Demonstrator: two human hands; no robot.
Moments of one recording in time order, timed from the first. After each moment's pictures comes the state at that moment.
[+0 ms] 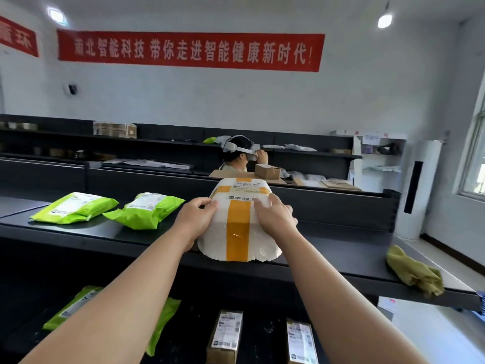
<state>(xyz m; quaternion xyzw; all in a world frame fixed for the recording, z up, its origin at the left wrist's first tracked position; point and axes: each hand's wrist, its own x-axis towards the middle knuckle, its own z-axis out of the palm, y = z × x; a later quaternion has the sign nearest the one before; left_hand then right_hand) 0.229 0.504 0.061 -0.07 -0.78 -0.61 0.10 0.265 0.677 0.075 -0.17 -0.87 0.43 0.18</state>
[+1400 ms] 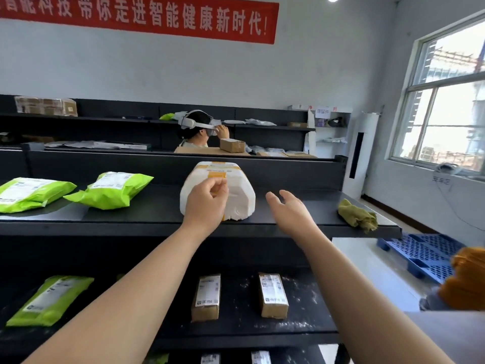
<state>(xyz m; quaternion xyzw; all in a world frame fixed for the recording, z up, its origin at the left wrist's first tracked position) 0.291 0.544 0.043 -0.23 -0.77 -0.56 0.20 0.361 0.709 0.039 -0.21 -0.86 0.42 0.22</state>
